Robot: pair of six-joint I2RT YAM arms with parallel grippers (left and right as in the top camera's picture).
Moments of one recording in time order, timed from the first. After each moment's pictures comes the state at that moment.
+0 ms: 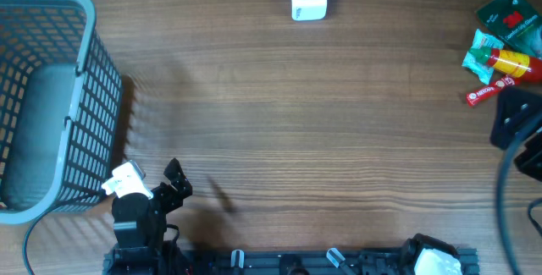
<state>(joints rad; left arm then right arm) 0.06 0.02 0.22 -0.79 -0.09 -0.47 -0.36 1.06 2.06 -1.55 -0.25 0.22</state>
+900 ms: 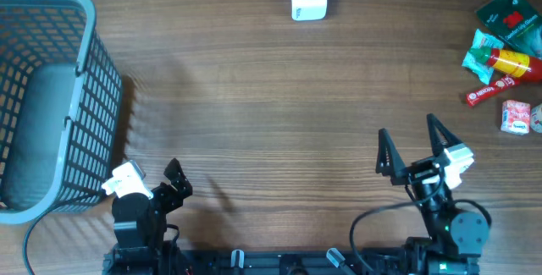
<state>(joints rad) 0.06 0.02 0.21 -0.79 -0.09 -0.47 -0.06 0.02 0.01 0.19 -0.34 0.23</state>
